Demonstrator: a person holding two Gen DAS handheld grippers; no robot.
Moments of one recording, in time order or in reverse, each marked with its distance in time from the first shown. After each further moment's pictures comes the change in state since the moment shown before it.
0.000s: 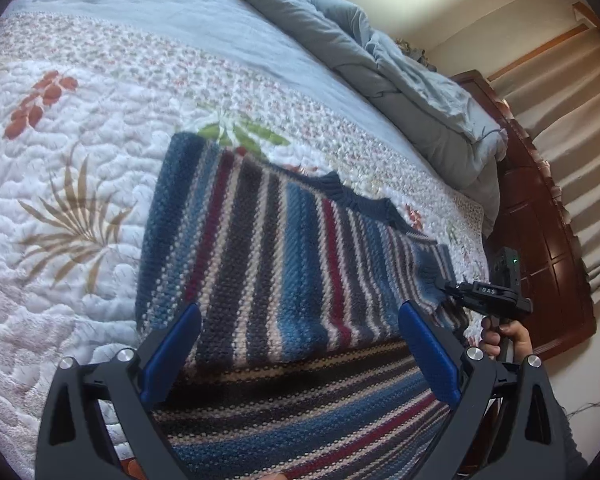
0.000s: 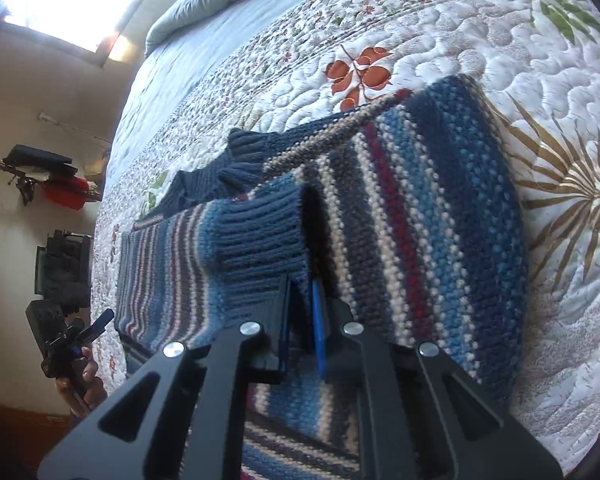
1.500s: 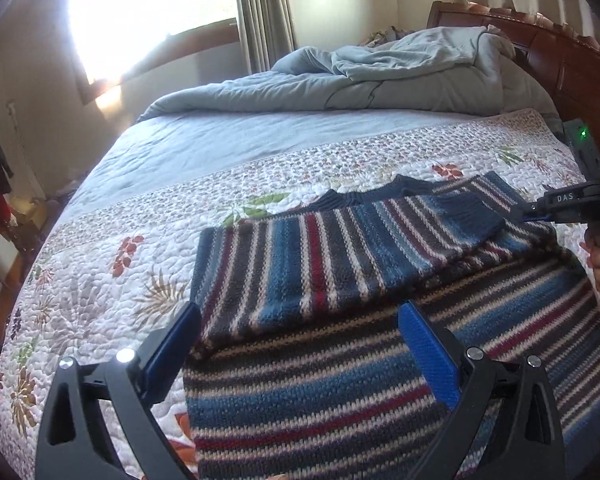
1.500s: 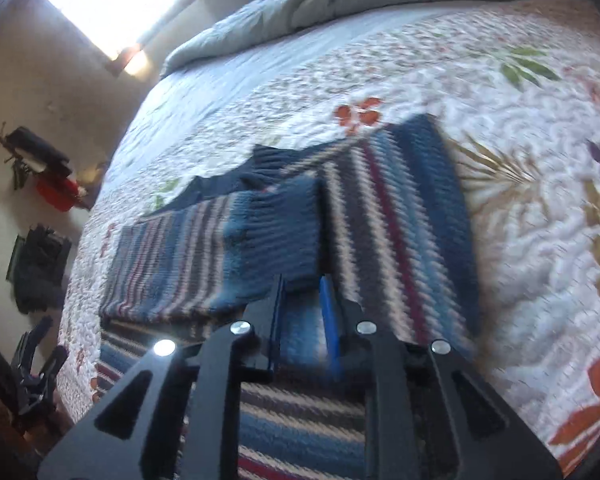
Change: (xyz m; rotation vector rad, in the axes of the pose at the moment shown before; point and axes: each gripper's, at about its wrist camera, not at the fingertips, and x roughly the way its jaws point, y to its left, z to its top) left arm -0.019 -0.159 -0.103 0.536 -0.250 0.577; right arm -0.049 0.014 -0.066 -0.098 -0.213 -0.107
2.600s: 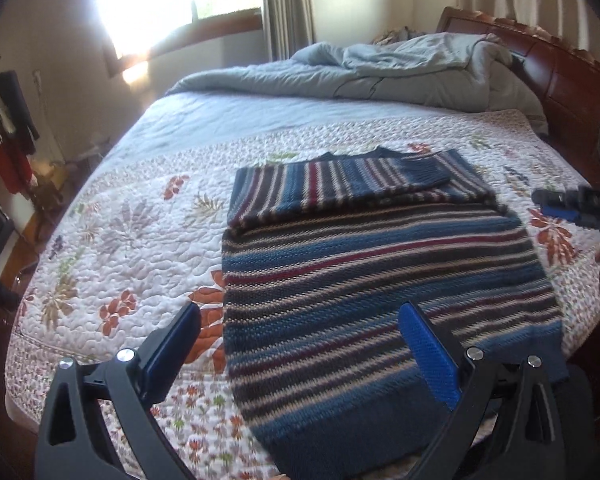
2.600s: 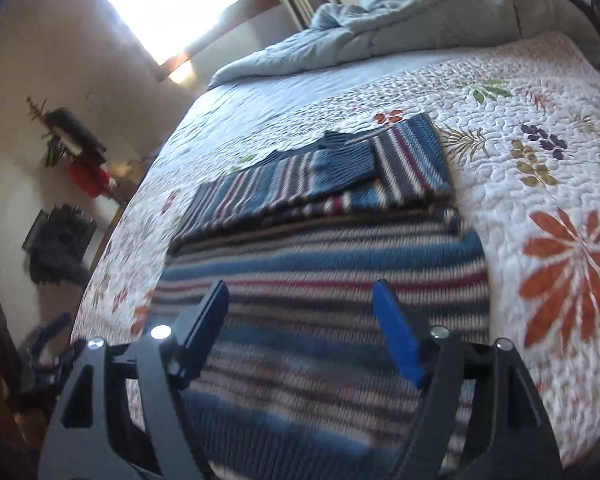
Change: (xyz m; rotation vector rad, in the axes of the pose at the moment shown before) left arm -0.170 -0.013 -0.090 -0.077 0.037 0.011; right arm -0.162 0.066 -0.155 -0.131 -0.124 0.071
